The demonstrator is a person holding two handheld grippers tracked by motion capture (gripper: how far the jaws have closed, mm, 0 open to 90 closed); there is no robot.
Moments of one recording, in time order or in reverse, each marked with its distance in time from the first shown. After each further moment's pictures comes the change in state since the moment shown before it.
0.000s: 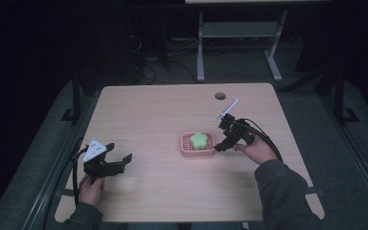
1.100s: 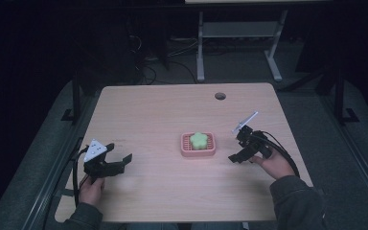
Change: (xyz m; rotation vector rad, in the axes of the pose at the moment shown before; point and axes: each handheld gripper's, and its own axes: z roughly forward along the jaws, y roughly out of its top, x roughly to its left) left arm 0.000 0.000 0.000 0.007 0.000 0.002; right arm -0.001 -0.059 -0.008 -0.010 -0.018 0.070
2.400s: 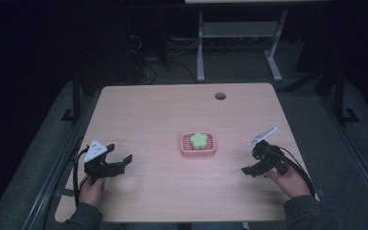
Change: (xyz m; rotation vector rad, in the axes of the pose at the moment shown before) left arm 0.000 -0.002 0.001 0.008 -0.001 -0.004; right arm 0.005 -0.059 -0.007 -0.032 -0.025 0.062
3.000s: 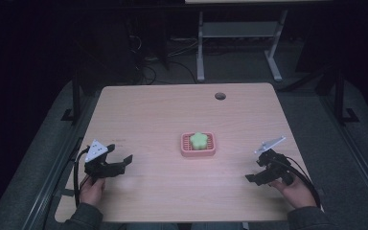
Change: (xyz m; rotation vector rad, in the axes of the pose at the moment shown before) left arm 0.000 -0.001 0.001 0.008 0.003 0.005; right arm 0.010 -0.028 -0.004 -0.038 -0.003 0.029
